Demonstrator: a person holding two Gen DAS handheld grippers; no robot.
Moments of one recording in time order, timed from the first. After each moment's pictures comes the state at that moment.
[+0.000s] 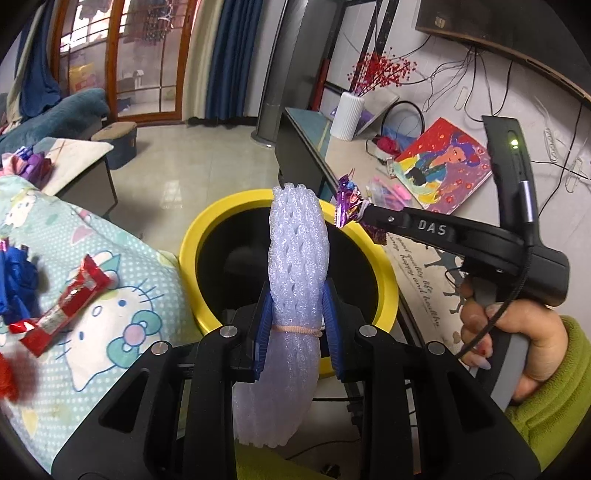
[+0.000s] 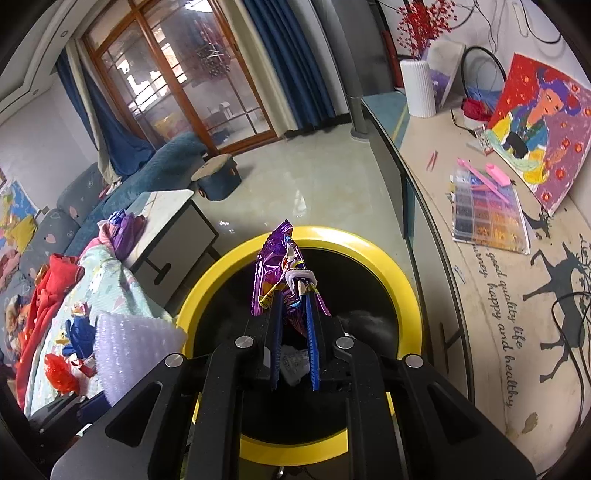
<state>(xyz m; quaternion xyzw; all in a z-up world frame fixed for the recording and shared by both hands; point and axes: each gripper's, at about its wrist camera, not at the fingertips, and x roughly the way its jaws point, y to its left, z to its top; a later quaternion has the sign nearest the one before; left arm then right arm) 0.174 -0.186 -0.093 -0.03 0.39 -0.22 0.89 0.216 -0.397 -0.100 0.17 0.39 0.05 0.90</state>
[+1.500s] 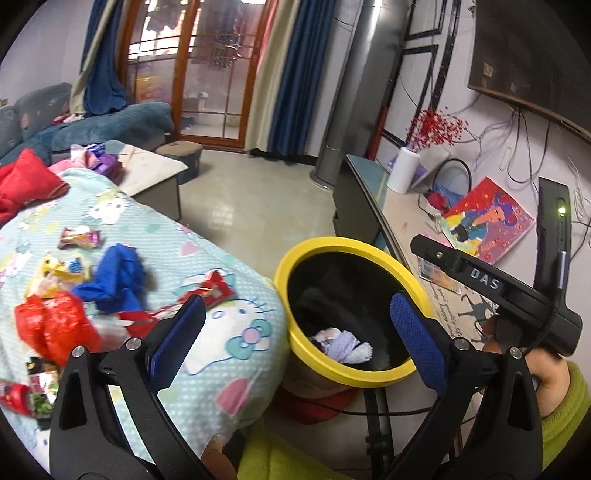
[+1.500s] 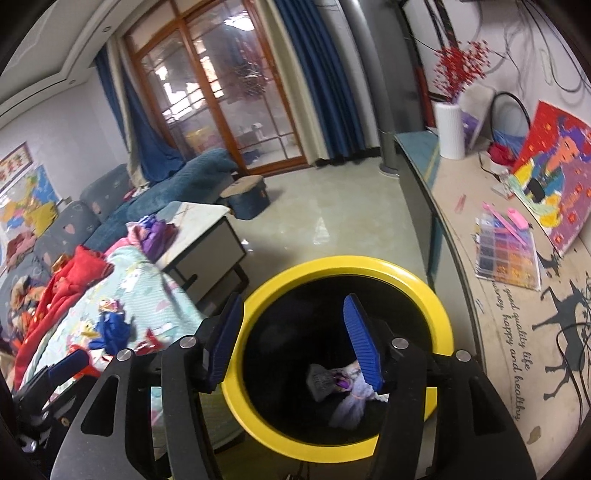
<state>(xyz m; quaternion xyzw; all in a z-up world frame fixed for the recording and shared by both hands) 0.138 -0.111 -0.045 -0.07 0.32 -0.10 0.94 0.187 -0.346 -0.053 0.12 0.32 0.11 0.93</state>
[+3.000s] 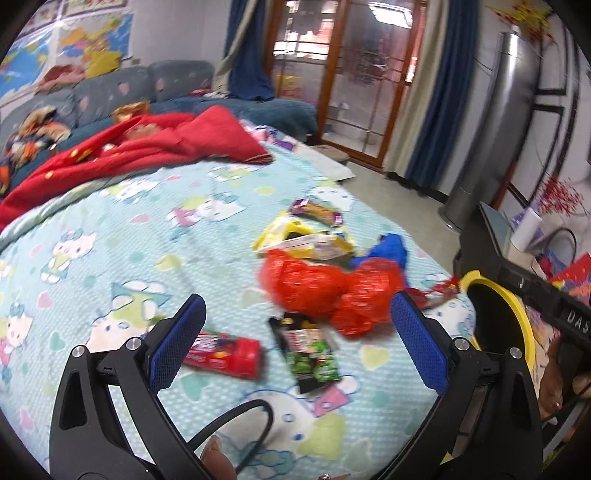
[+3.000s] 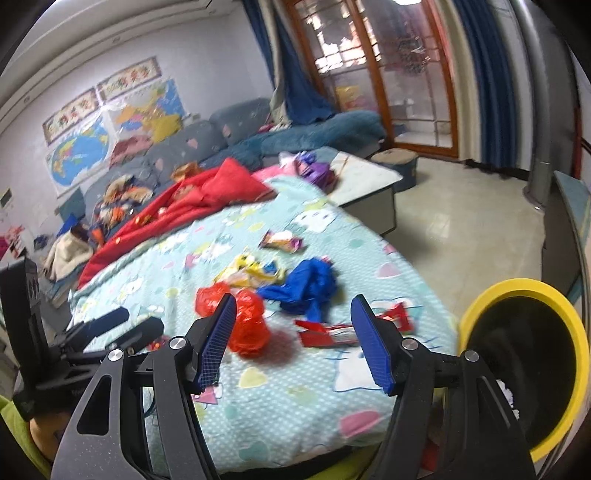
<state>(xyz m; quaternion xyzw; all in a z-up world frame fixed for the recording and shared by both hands) 0.049 0.079 -0.049 -0.14 0.32 0.15 0.92 0.158 -0.131 -0.028 0.01 0.34 0.38 0.86</state>
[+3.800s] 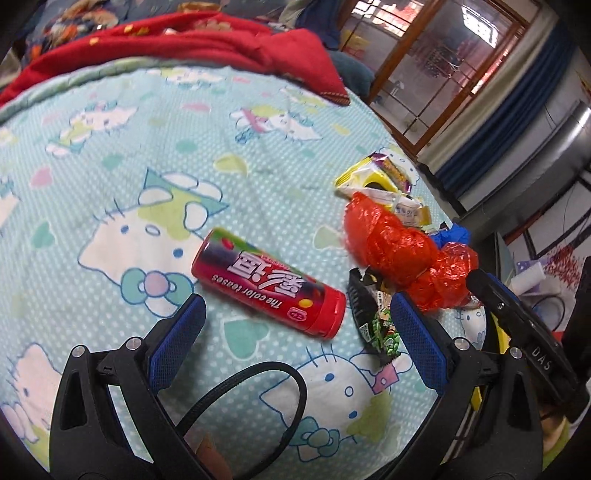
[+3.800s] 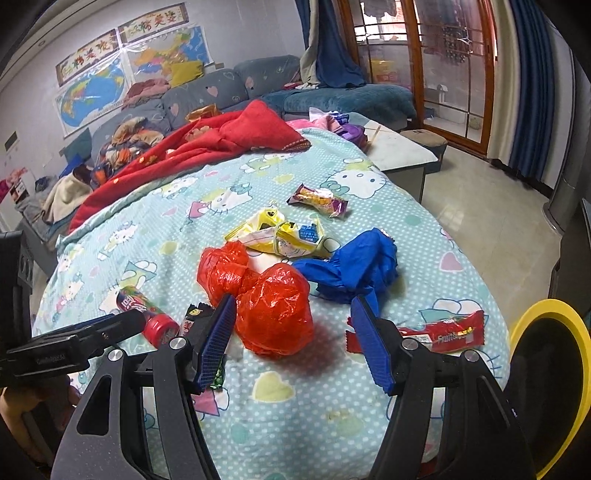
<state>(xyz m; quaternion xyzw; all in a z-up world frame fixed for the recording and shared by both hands) 0.029 0.139 -0.102 -0.31 0.39 0.18 0.85 0.165 -0.059 -0.068 -0.08 0.38 0.40 0.83</state>
